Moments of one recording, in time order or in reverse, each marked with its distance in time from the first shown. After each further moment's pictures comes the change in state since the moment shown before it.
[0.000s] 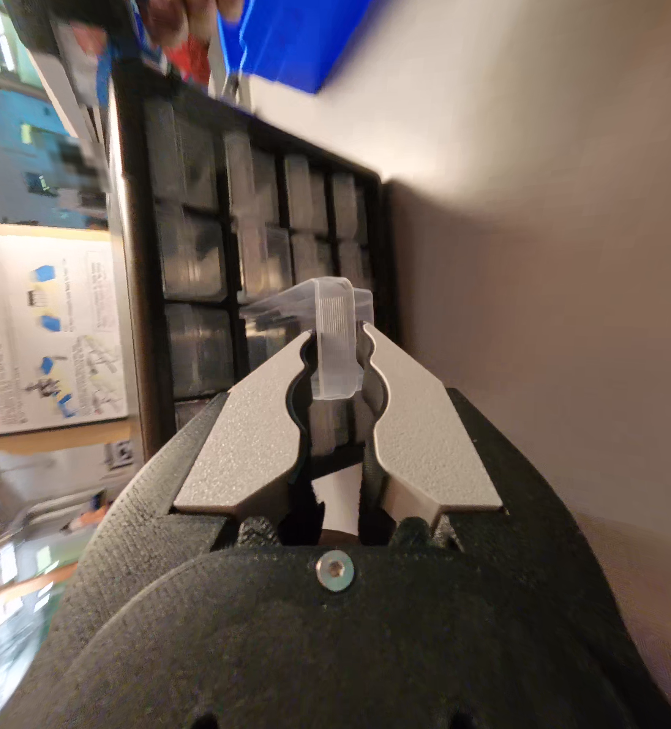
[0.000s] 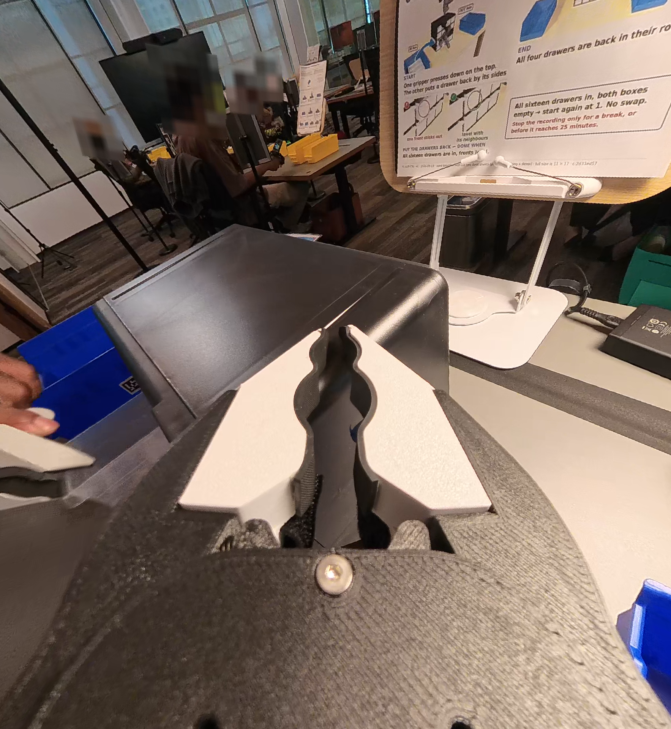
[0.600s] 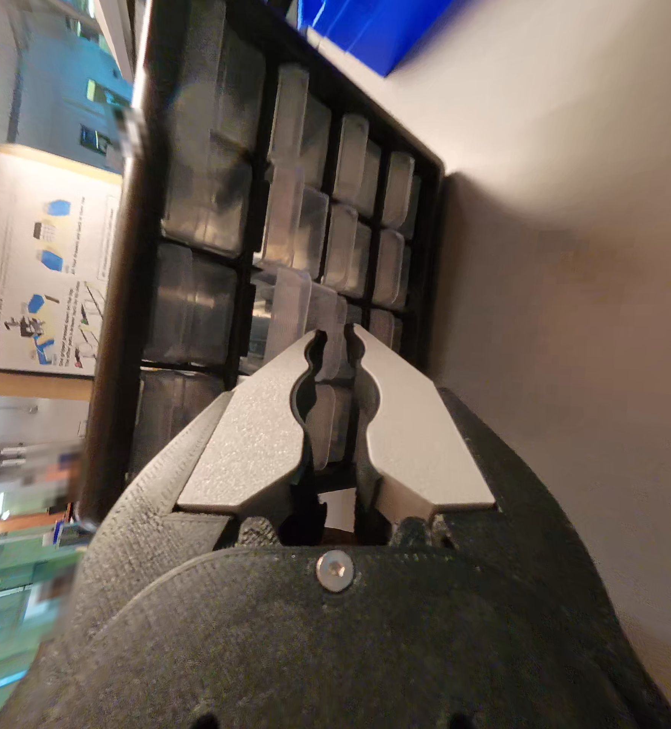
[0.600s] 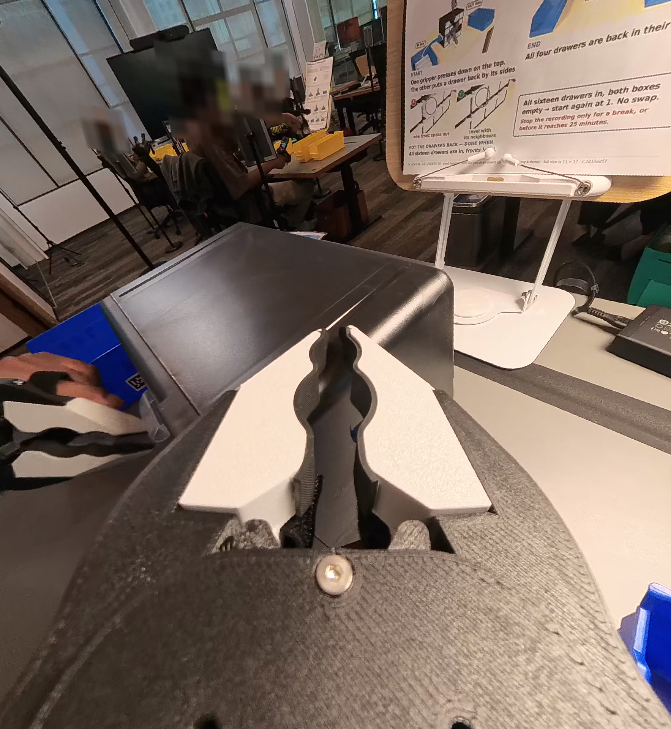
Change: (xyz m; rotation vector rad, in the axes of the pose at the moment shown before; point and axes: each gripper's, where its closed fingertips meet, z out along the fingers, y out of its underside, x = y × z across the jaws) left arm -0.015 0.027 0.030 0.022 -0.140 -0.156; right arm -0.002 0.000 0.000 -0.006 -0.015 0.000
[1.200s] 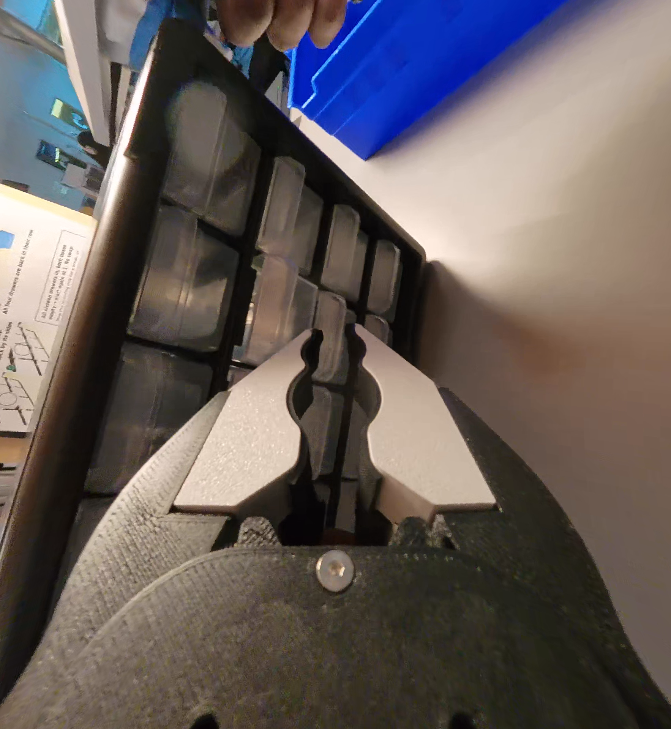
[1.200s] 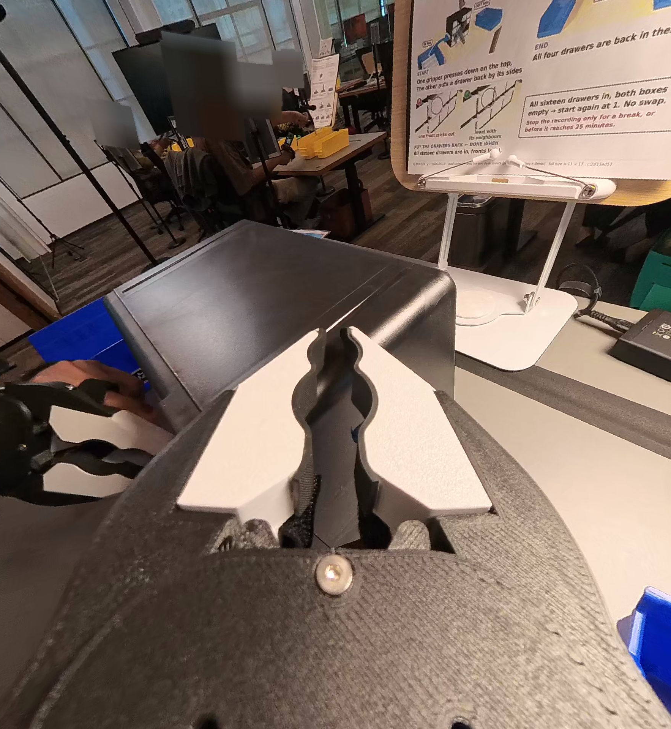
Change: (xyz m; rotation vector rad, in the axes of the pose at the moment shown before) left arm 0.005 -0.037 0.040 0.100 0.089 -0.112; right arm -0.001 0.000 -0.001 -0.005 -0.011 -0.013
